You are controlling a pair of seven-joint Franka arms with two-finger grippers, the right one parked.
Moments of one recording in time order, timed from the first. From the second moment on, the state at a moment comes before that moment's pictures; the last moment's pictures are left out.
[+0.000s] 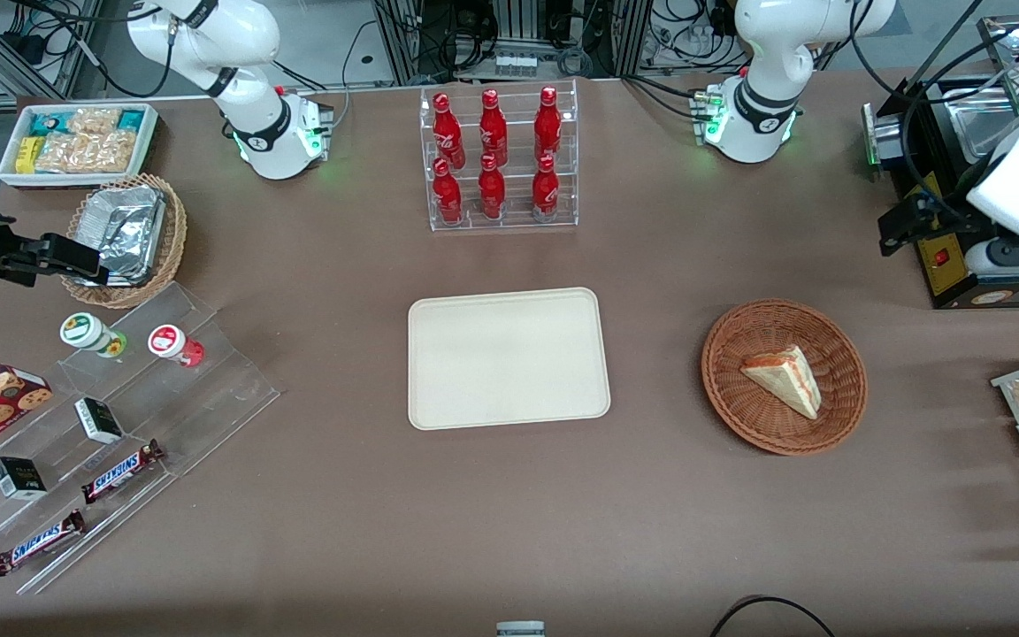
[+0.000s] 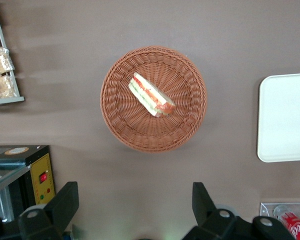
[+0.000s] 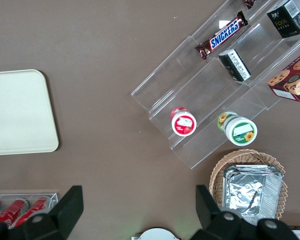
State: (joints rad) arm 0.03 -0.01 -0.11 -1.61 0.03 1.56 -0.07
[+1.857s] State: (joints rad) arm 0.03 0.24 -0.12 -2.20 -0.01 2.45 -0.84
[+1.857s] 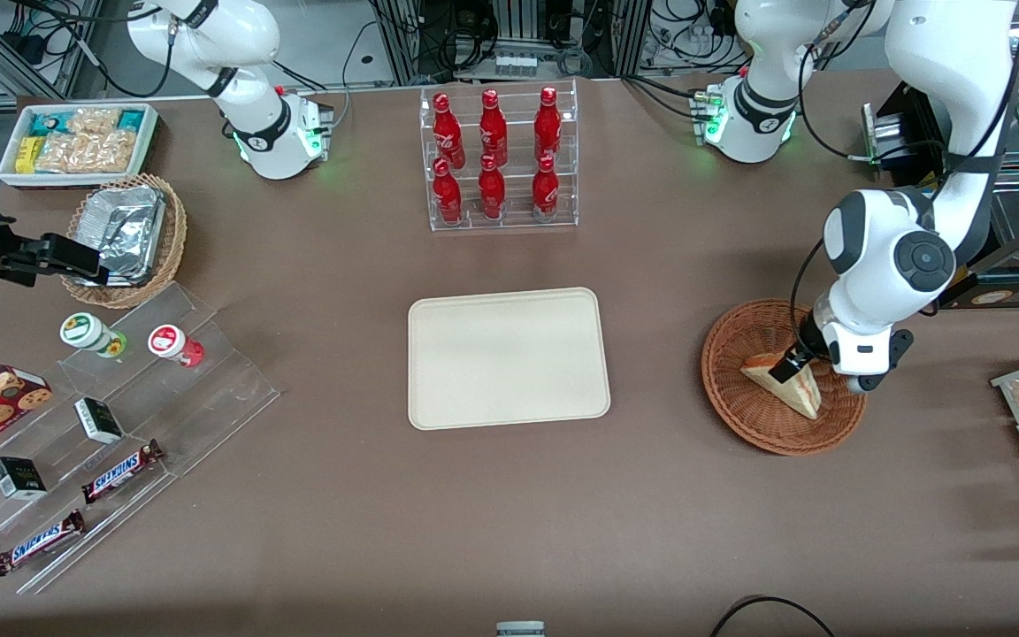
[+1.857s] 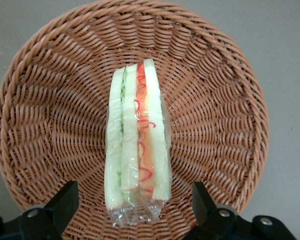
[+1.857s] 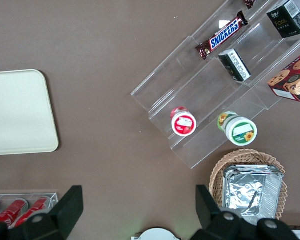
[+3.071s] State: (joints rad) arm 0.03 0.23 -0.14 -2.07 0.10 2.24 -0.84
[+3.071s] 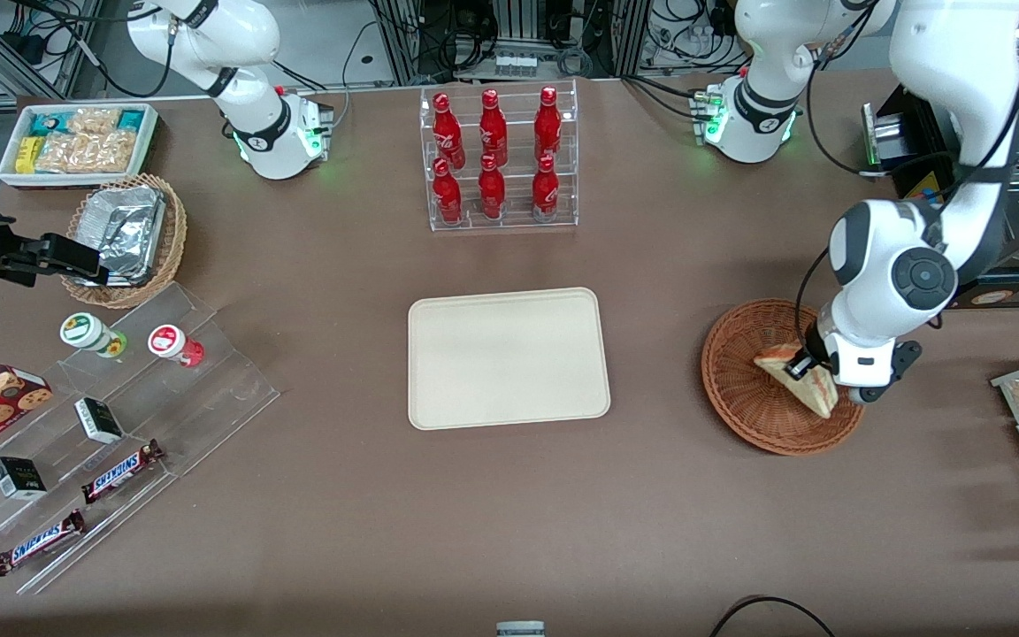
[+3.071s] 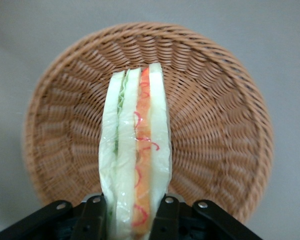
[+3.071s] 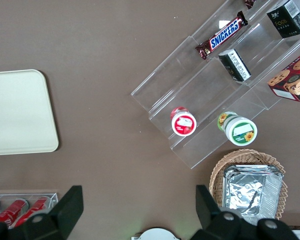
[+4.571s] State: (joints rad) arm -0.42 0.74 -0.49 -1.42 0.32 2.14 -0.96
